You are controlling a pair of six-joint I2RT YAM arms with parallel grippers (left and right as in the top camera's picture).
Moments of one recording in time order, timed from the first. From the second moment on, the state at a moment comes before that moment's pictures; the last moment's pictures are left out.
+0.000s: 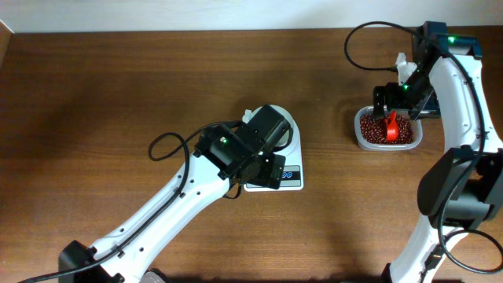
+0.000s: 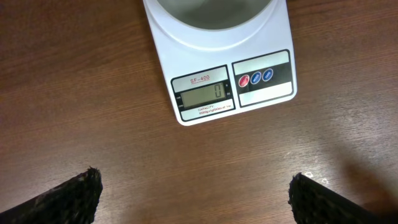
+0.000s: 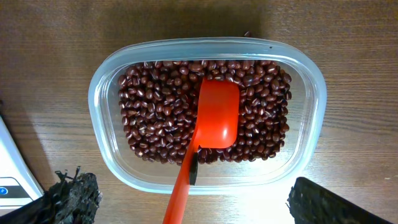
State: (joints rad) left arm -0.73 1.55 1.43 -1.18 -0.12 -0.47; right arm -0.12 2.07 1.93 -1.40 -0.02 -0.07
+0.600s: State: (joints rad) left arm -0.73 1.55 1.43 -1.18 -0.12 -0.47; right arm -0.12 2.07 1.93 -1.40 -0.02 -0.07
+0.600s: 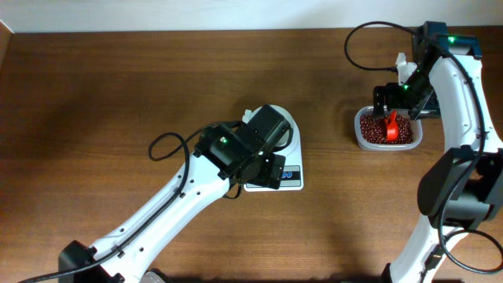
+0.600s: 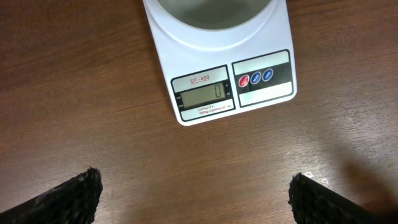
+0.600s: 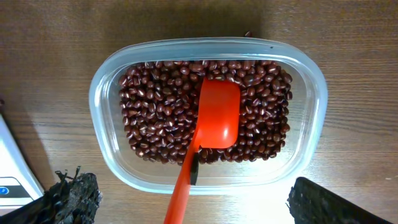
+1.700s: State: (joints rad) left arm -0.73 1.55 1.43 -1.18 -0.11 -0.47; right arm -0.07 1.99 1.74 -1.20 0.08 0.03
